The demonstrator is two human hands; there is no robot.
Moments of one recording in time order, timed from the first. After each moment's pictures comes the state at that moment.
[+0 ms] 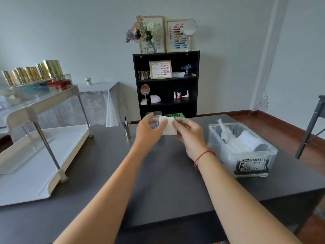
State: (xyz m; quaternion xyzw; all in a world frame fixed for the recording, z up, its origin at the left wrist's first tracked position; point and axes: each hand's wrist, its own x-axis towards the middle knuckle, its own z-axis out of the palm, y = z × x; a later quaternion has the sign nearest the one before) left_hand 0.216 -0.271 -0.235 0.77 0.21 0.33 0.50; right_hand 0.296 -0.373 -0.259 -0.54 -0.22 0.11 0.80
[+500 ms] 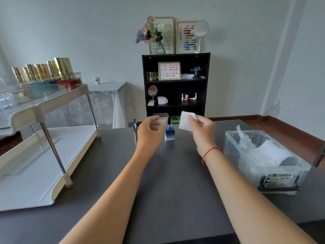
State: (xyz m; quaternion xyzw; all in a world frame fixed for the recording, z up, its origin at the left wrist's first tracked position) left_hand 0.223 -0.234 -0.249 0.75 0.22 0.40 0.48; right_hand 0.324 -0.349 -0.252 -0.63 -0.20 -0.04 0.75
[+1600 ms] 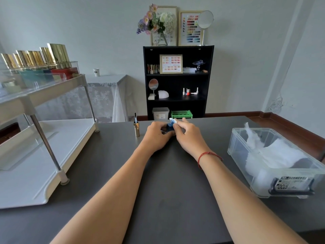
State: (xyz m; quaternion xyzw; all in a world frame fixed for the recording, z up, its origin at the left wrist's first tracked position) left_hand 0.238 -0.222 -0.259 0.87 0.14 0.24 0.40; right_hand 0.308 -0.330 -0.266 -0.82 -0.34 0.00 0.46
